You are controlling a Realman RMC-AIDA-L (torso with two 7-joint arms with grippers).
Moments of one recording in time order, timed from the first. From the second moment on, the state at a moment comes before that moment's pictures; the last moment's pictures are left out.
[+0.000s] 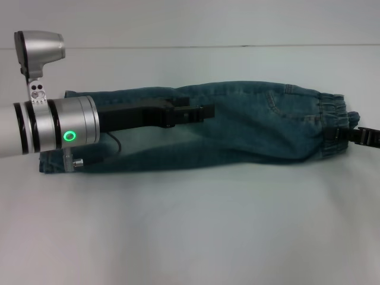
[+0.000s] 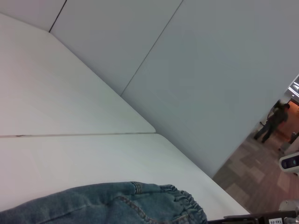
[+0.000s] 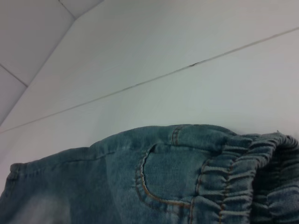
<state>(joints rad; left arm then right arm) -0.67 -2.16 0.76 0.62 1.93 1.36 -1.80 0.52 1.95 -0.55 -0.47 -2.11 -1.22 1.92</state>
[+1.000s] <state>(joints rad) -0.67 -2.16 0.77 0.62 1.94 1.35 -1.85 0.52 1.95 -0.51 -0.48 -2.10 -1.24 1.90</state>
